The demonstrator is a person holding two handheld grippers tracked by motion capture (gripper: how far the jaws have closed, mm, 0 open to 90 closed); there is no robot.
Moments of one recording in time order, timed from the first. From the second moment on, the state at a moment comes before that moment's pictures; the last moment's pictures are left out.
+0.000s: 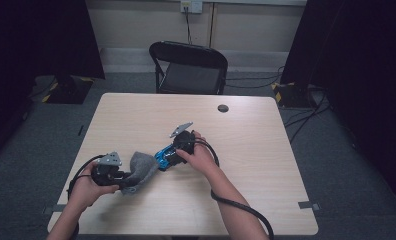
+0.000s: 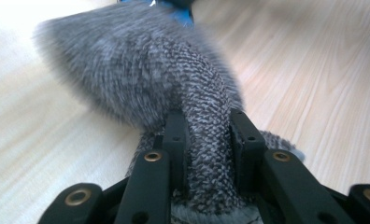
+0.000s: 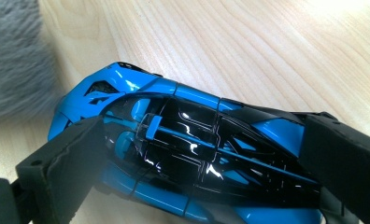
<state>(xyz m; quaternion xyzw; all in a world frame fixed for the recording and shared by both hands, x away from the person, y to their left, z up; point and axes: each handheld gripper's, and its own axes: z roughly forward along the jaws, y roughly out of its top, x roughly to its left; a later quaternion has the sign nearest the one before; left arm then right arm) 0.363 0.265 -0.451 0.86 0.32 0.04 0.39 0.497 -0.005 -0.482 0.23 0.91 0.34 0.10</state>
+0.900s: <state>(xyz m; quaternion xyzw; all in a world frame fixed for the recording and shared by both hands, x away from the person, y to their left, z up) 0.364 0.243 -0.440 0.87 0.28 0.06 0.40 0.489 -0.023 -0.473 0.22 0.89 0.39 0.09</state>
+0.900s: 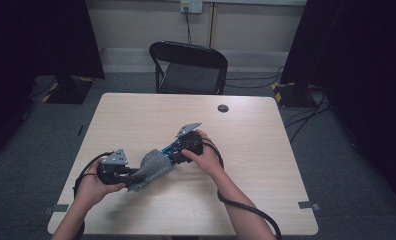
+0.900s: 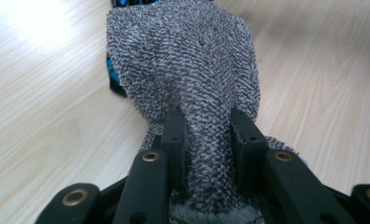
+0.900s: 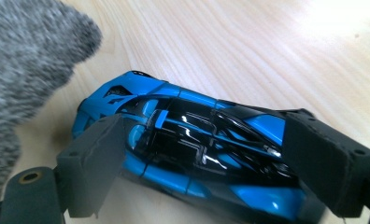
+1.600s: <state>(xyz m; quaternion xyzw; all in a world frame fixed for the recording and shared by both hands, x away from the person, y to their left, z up) 0.373 0.176 -0.442 0.88 0.24 0.05 0.42 0.466 -0.129 -0.450 0.23 0.88 0.40 0.09</state>
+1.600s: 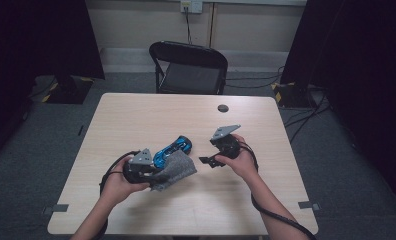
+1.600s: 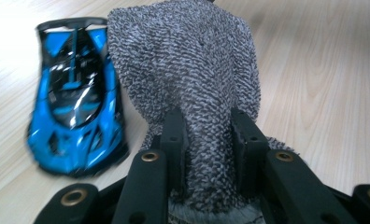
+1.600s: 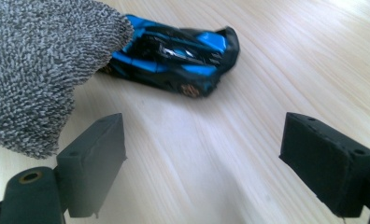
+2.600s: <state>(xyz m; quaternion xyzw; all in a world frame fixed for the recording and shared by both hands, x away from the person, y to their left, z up) 0.404 0.089 -0.472 0.88 0.22 0.03 0.41 0.429 -0.196 -0.448 0.25 0.86 0.43 0.09</state>
